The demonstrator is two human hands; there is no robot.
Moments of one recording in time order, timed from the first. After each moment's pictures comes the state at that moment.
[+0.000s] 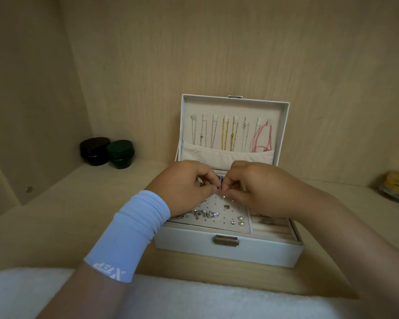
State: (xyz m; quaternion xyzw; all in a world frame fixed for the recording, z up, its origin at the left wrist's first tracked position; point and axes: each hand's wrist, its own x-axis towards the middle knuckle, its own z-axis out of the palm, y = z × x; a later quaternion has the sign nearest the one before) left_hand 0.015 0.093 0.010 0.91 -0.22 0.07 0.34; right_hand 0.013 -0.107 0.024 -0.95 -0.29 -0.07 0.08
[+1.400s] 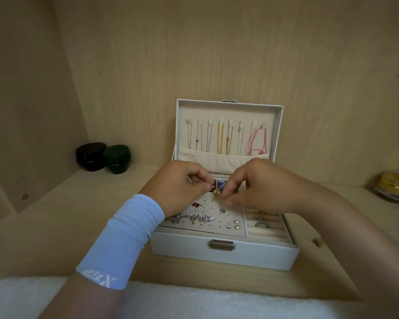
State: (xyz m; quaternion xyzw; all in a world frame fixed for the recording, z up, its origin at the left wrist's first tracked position) left_hand 0.017 0.094 0.011 0.89 -0.18 0.07 0.42; right_hand 0.007 -0.112 0.040 -0.94 -0.23 0.01 0.25
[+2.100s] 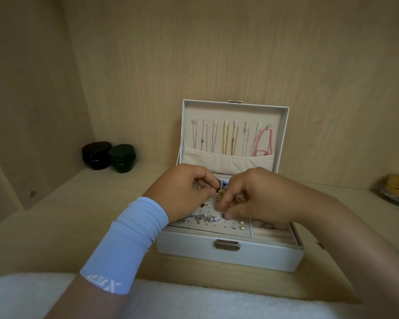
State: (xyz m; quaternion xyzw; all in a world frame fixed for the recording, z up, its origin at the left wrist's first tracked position) left_hand 0.014 0.098 0.007 0.89 -0.20 0.07 0.40; right_hand 0.005 -0.105 0.035 -0.94 -0.28 0.04 0.18
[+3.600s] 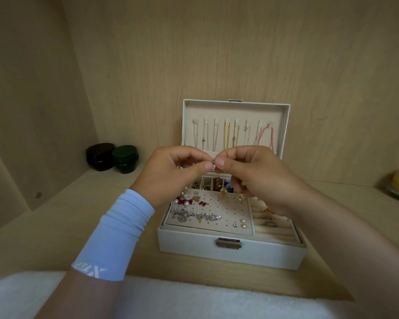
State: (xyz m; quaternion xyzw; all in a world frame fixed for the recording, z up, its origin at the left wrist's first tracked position) left_hand 0.010 0.110 0.025 0.79 -0.24 0.14 0.55; right_hand -0.003 -0.079 0.043 -0.79 -0.13 -0.02 0.60
